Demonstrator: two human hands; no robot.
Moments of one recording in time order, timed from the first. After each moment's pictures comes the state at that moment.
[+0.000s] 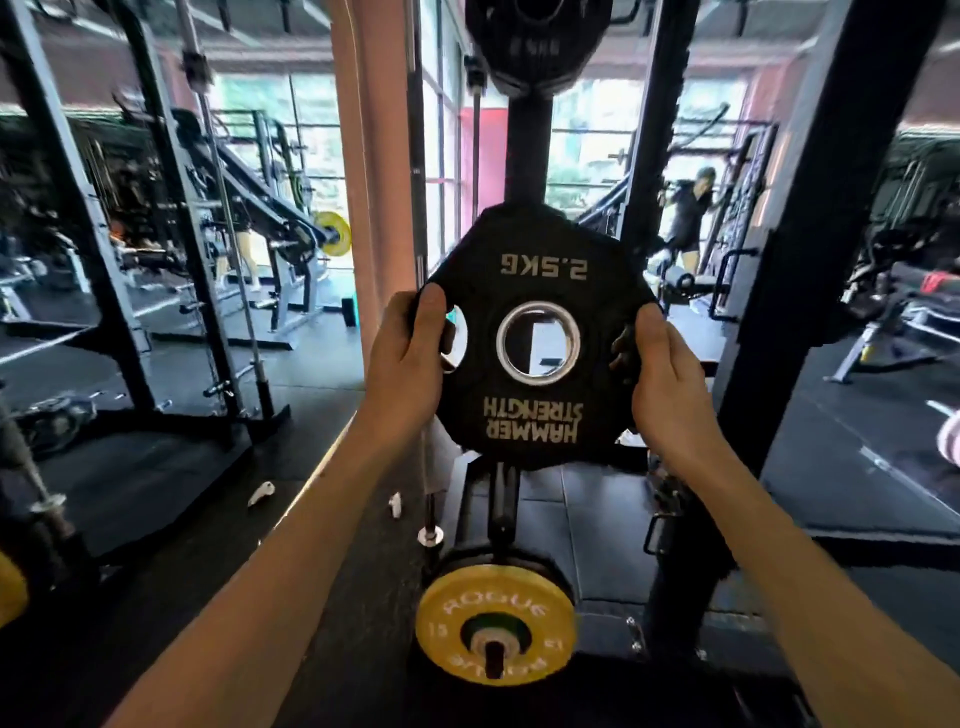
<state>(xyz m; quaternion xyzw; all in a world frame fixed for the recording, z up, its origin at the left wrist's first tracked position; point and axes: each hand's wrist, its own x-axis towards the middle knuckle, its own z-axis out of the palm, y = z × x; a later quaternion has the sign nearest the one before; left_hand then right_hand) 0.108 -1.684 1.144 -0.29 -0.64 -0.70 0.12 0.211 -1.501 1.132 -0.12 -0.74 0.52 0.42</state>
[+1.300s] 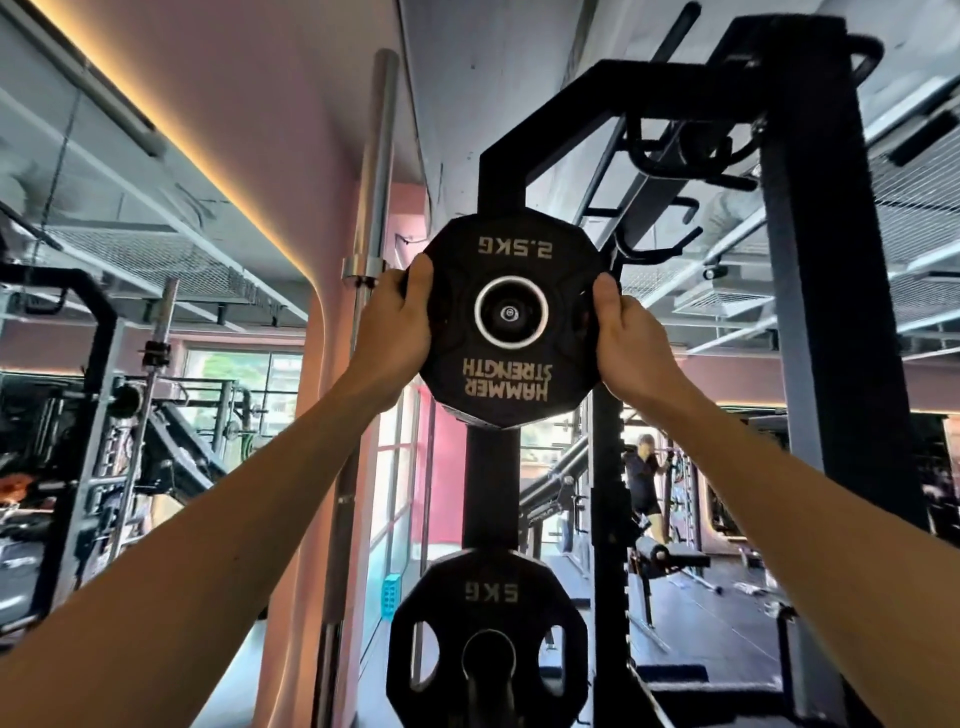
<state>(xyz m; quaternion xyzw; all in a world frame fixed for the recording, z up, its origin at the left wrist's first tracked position) -0.188 -1.511 1.460 -0.42 -0.53 -0.67 0.29 -0.057 -1.337 1.455 -0.01 -0.76 0.28 0.59</state>
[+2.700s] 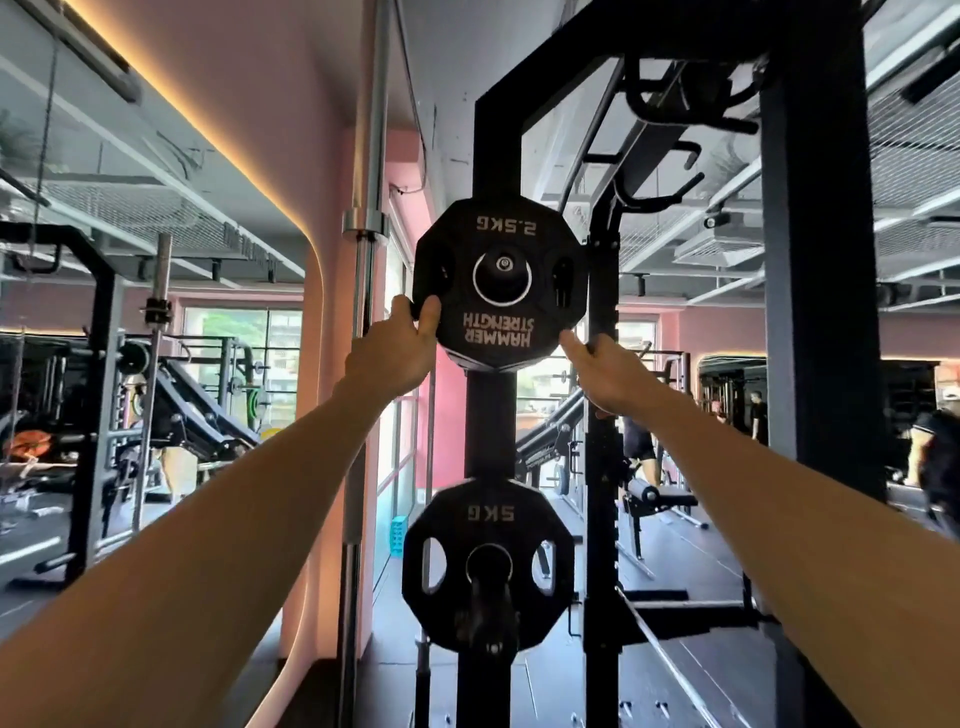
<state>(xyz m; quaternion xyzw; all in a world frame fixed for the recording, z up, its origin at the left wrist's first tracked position) -0.194 -1.517 1.403 -0.32 -0.78 -0.43 0.33 -0.052 -1.327 1.392 -0.14 -0.87 0.25 0.41</state>
